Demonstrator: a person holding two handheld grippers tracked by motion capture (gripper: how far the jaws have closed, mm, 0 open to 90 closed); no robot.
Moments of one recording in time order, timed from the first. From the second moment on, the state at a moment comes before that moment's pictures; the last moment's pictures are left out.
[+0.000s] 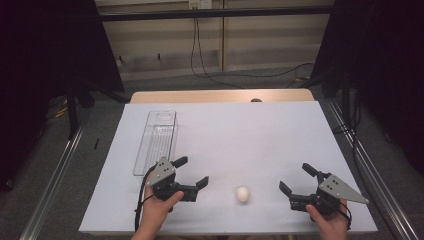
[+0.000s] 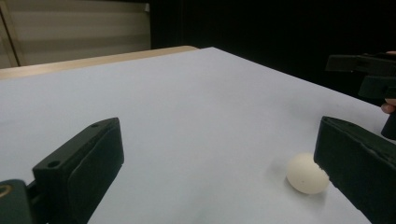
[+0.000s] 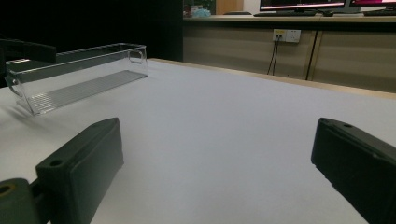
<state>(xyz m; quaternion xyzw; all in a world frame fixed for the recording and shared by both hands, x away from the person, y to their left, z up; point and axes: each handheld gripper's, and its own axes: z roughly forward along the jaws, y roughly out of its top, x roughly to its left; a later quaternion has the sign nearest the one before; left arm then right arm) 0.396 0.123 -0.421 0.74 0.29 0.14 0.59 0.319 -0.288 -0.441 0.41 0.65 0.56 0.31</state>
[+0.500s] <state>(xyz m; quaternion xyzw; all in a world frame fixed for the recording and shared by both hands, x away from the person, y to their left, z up) 0.400 0.105 -0.421 0.74 0.29 0.12 0.59 0.320 -0.289 -0.441 0.41 0.65 0.56 0.31</state>
